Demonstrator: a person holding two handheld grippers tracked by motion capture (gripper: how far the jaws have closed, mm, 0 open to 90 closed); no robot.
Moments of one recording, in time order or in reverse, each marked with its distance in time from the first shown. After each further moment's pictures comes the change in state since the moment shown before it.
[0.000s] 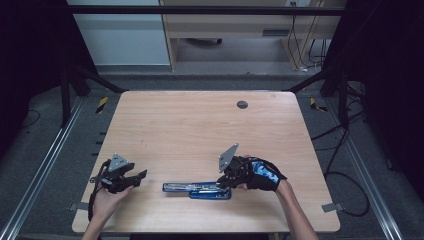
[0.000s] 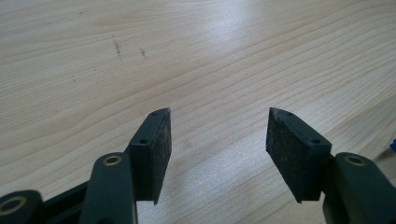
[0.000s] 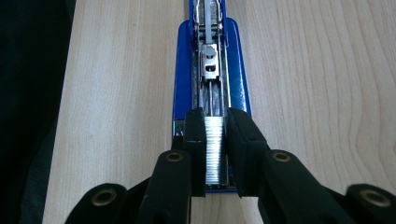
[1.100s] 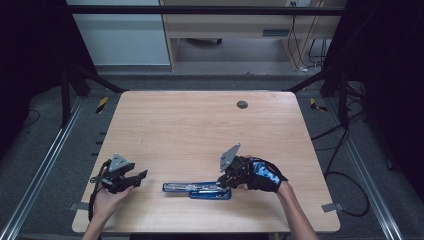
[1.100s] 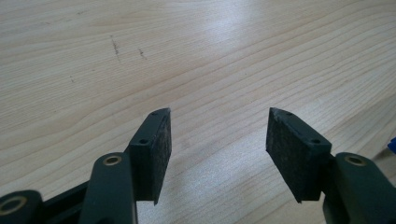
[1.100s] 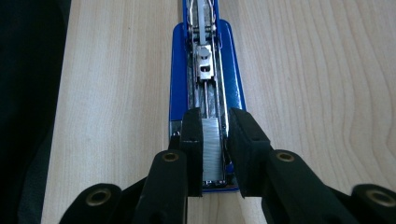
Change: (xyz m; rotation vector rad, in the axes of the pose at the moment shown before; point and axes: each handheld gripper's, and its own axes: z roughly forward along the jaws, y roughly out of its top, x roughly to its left) left arm -0.001 0.000 0.000 0.001 -0.003 0.004; right arm 0.001 -0.002 -0.001 -0.010 -0.020 0.021
